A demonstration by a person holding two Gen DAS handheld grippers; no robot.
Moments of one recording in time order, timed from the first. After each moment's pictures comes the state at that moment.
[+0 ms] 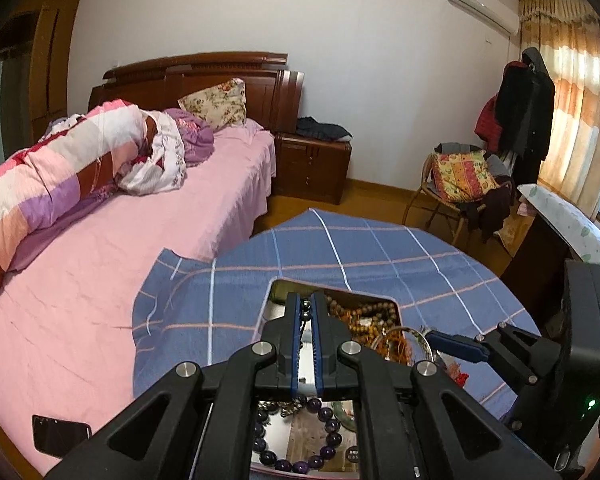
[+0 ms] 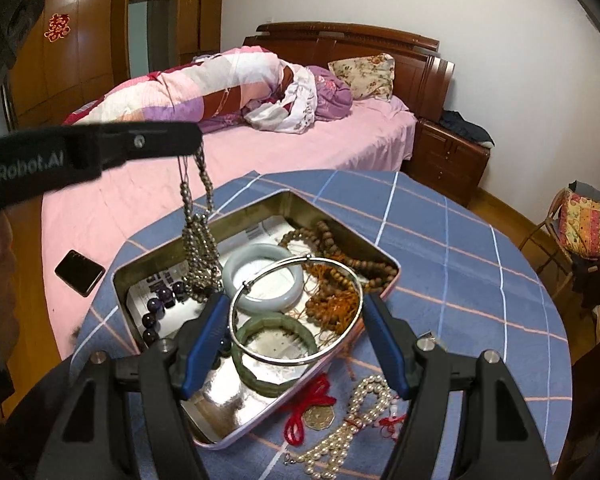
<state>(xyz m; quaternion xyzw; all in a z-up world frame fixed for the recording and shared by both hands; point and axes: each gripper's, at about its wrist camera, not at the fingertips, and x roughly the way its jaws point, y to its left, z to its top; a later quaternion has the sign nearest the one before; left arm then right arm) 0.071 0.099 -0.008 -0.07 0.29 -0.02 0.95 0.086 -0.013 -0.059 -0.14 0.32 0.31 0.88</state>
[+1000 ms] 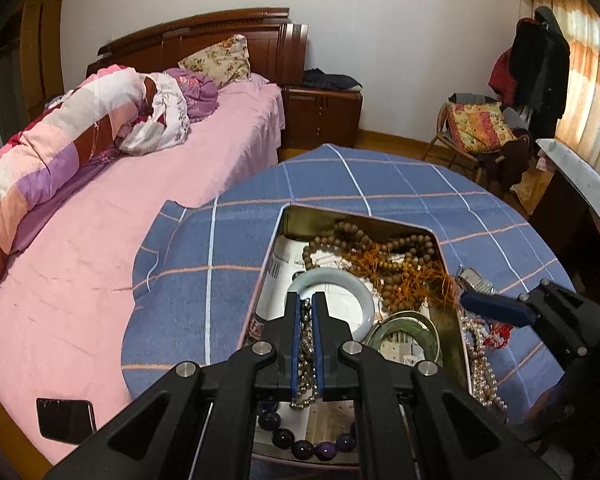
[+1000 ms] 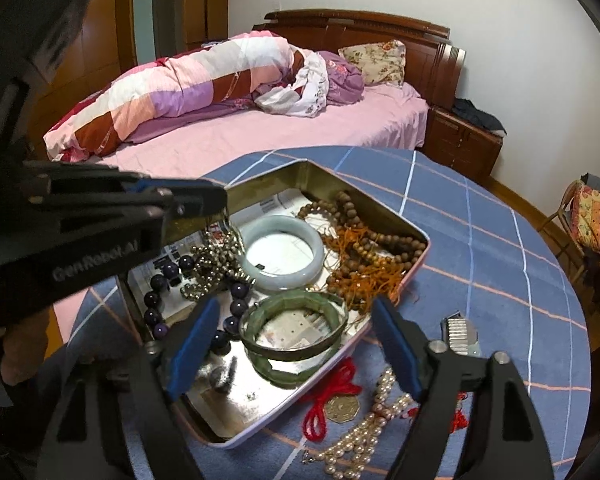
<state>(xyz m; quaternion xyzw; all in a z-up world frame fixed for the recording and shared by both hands) 0.090 0.105 -0.057 -0.04 0.38 -0.01 0.93 0.085 -0.003 -0.081 -0.15 0.34 0.33 0.87</state>
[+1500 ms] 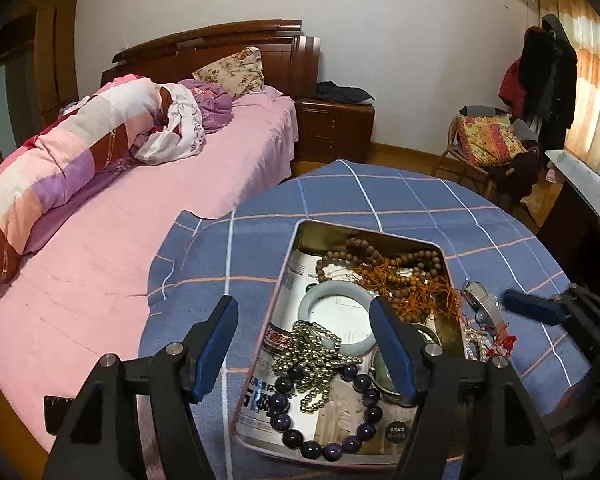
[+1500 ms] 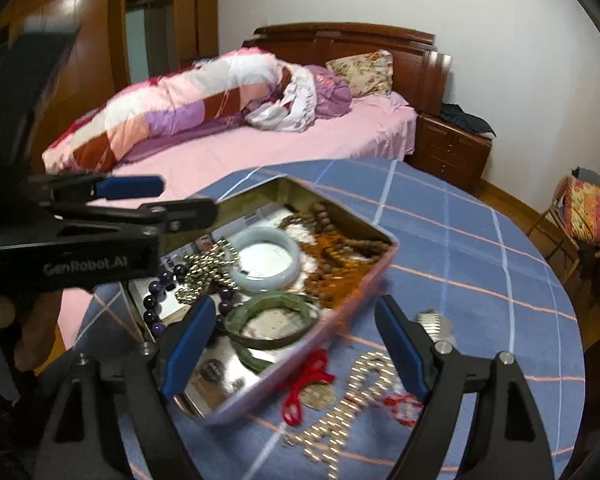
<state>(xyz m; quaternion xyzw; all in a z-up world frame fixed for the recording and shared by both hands) 0.081 0.110 -0.046 -0.04 0.35 0.02 0.94 0.081 -0.038 -0.065 -0.11 0.32 0.32 0.89</state>
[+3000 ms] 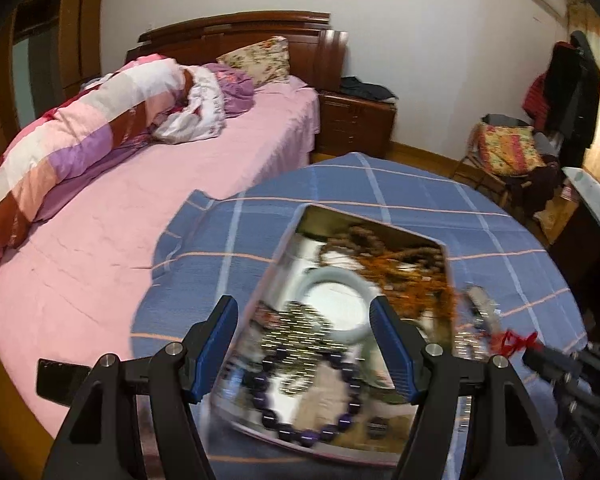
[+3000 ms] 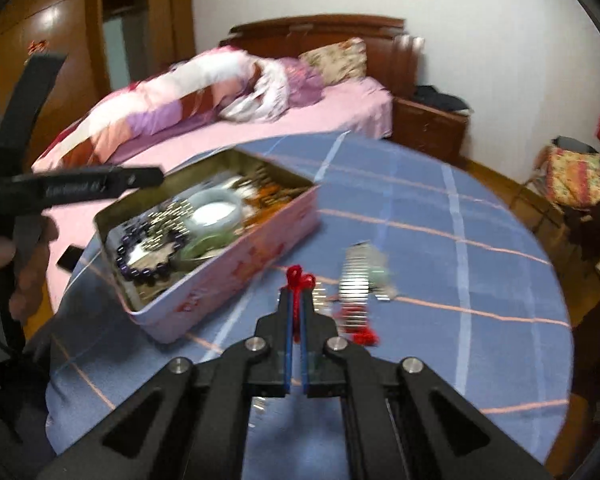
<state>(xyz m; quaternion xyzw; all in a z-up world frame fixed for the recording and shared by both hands) 0.077 0.088 -0.051 -0.07 0.36 0.05 0.93 0.066 -0.117 -0.077 -0.09 0.33 0.28 0.89</state>
